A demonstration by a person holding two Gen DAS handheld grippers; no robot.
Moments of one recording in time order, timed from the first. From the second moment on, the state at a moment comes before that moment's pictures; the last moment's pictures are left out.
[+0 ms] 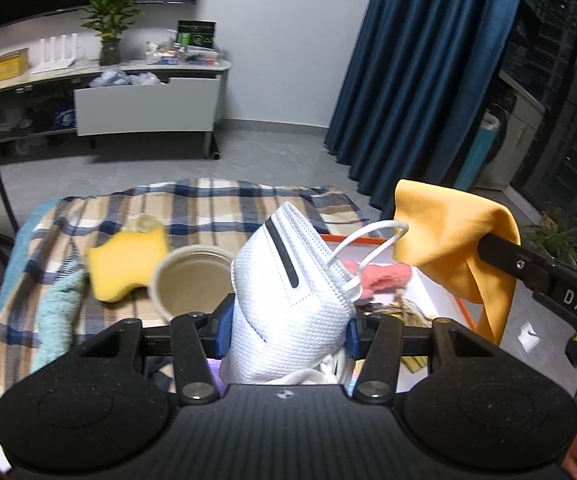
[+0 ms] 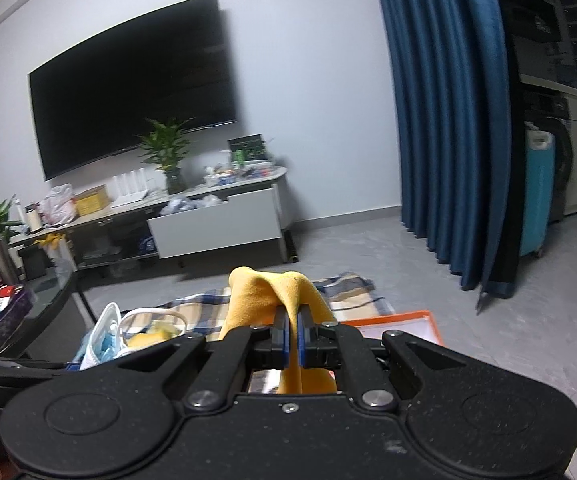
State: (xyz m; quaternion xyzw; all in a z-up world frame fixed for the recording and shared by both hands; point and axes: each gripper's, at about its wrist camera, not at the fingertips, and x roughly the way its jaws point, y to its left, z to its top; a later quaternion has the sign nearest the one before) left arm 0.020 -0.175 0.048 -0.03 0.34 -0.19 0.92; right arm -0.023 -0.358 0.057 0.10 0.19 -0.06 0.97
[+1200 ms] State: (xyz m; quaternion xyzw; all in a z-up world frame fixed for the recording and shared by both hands) left arm 0.013 -0.247 0.019 0.00 0.40 -0.26 0.88; right arm -0.049 -0.434 0.025 0.15 0.23 -0.14 0.95
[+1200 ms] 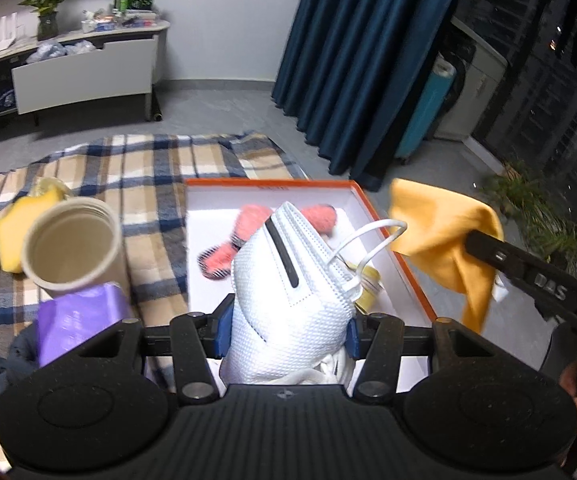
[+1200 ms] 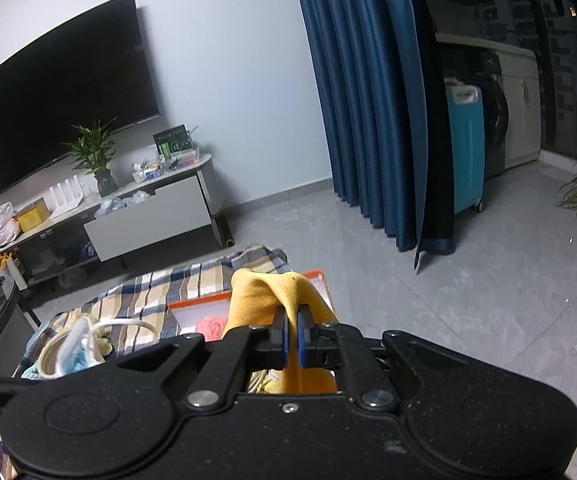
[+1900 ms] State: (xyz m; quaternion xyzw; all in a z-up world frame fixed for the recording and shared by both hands) left arm 0.005 -0.277 -0.018 0.01 0.45 -0.29 0.85; right arm -0.039 -0.433 0.004 0.16 0.27 -0.10 0.94
